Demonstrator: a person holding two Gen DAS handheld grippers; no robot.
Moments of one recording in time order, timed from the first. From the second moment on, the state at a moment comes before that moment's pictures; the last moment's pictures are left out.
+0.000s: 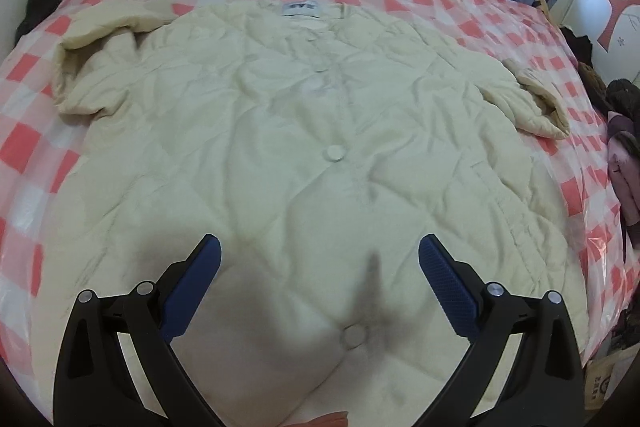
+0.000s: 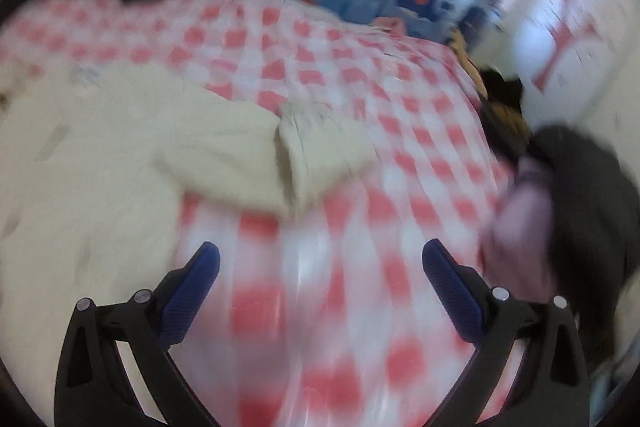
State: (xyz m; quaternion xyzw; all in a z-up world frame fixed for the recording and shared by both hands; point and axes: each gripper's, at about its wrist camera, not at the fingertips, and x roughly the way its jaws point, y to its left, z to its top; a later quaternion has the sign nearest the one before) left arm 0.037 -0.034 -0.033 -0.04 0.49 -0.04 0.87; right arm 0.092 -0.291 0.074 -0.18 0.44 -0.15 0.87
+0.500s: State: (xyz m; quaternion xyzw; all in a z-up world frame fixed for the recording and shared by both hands) left arm 0.046 -0.036 -0.041 -0.01 0.49 -0.02 0.87; right arm 0.215 -0.466 0.038 0.09 0.45 -0.25 0.85
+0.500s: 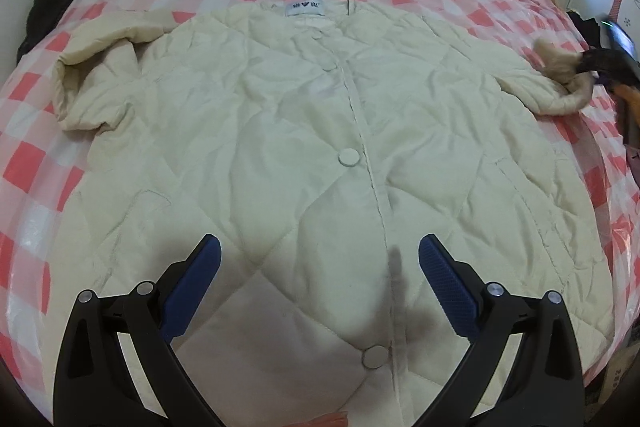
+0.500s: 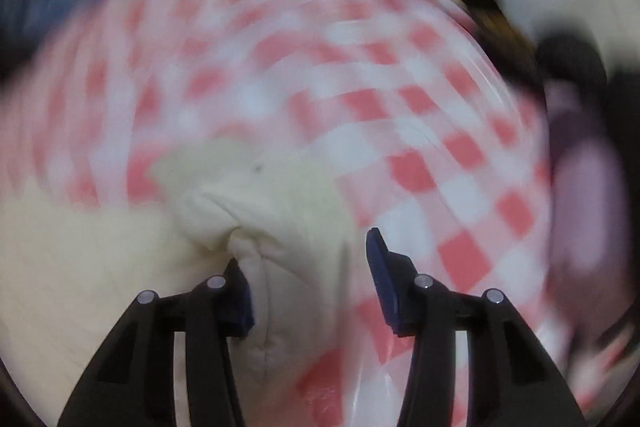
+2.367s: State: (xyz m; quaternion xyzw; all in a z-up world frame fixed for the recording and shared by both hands) left arm 0.165 0.040 0.007 0.18 0.41 0.14 0.88; right arm 0.031 -0.353 0.081 0.41 0.28 0.09 0.86
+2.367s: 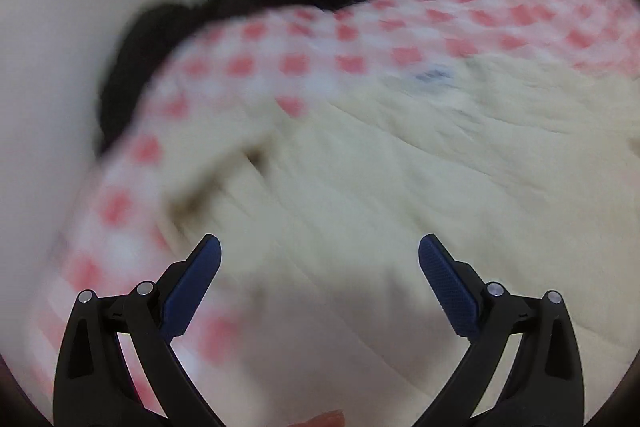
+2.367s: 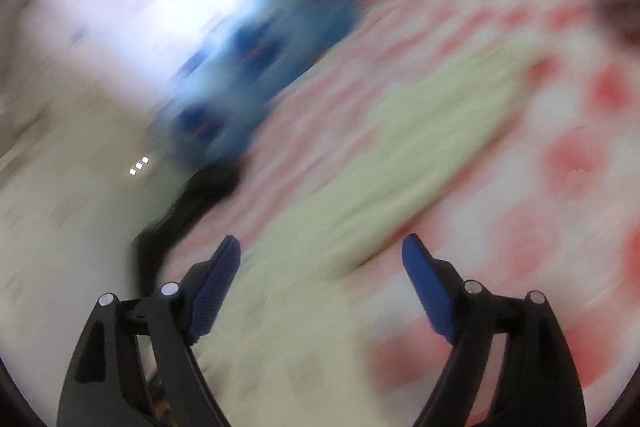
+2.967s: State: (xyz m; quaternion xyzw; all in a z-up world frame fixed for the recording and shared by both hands) left arm 0.316 0.218 0.017 0.09 0.47 0.19 0.86; right arm 0.079 -0.132 -0.026 0.45 0.37 0.21 0.79
